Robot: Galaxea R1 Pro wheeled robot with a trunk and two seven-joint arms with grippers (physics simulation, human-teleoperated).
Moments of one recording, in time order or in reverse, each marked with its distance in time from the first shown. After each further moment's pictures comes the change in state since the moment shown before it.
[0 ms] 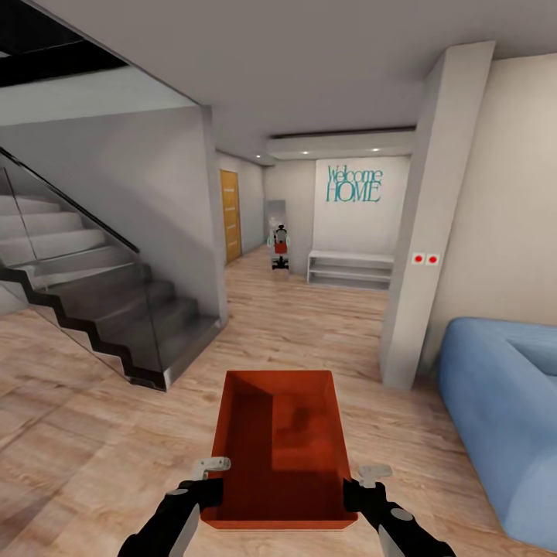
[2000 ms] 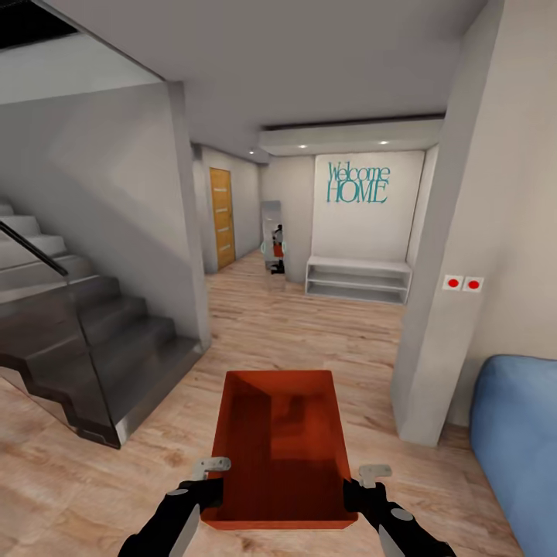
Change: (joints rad) left arm 0.000 -0.001 0.001 0.001 -0.001 0.000 0.000; right arm 0.000 -0.001 -0.001 0.001 0.002 0.000 0.001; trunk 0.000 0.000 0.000
